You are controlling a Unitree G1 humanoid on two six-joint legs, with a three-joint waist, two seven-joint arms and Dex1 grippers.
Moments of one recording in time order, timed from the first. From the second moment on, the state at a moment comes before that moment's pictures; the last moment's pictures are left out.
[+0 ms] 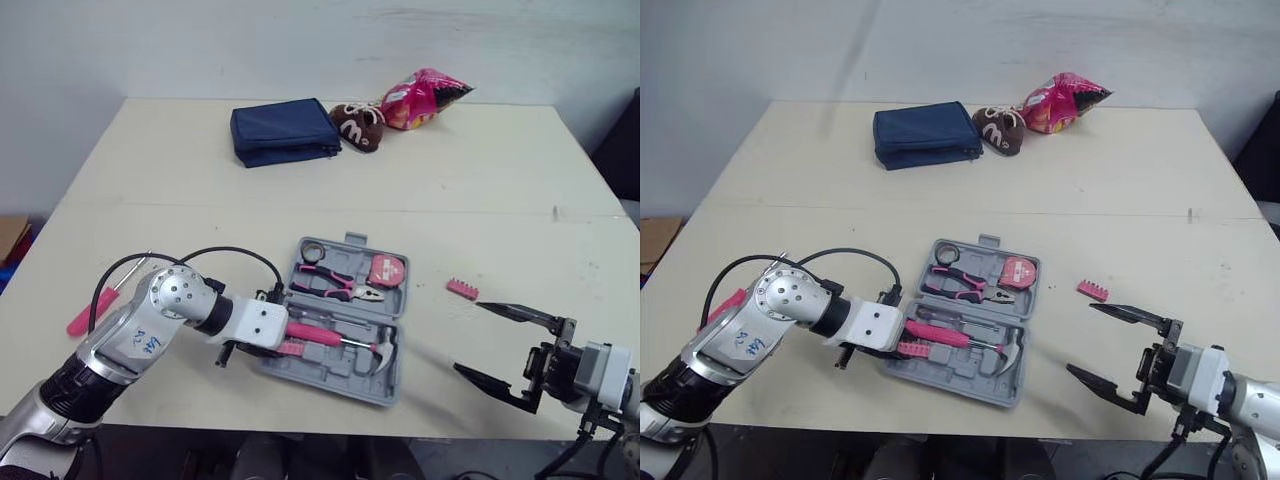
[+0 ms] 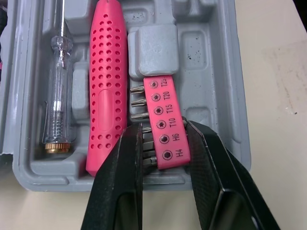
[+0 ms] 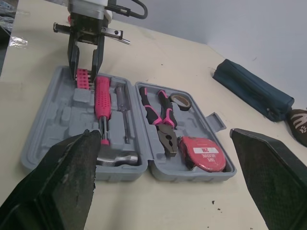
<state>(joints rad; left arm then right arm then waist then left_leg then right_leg) -0.46 0.88 -0.40 -0.35 0.01 0.31 -1.25 0.31 -0.69 -0.36 -0.30 0.57 -0.35 1.20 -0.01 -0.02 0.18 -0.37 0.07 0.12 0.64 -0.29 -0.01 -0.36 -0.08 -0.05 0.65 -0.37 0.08</state>
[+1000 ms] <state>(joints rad) -0.25 0.81 -0.08 -0.30 -0.31 0.17 -1.25 0.29 -0.71 -0.36 -0.42 0.58 -0.20 1.13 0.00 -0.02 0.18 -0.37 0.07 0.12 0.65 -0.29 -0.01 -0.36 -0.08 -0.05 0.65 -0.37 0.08</state>
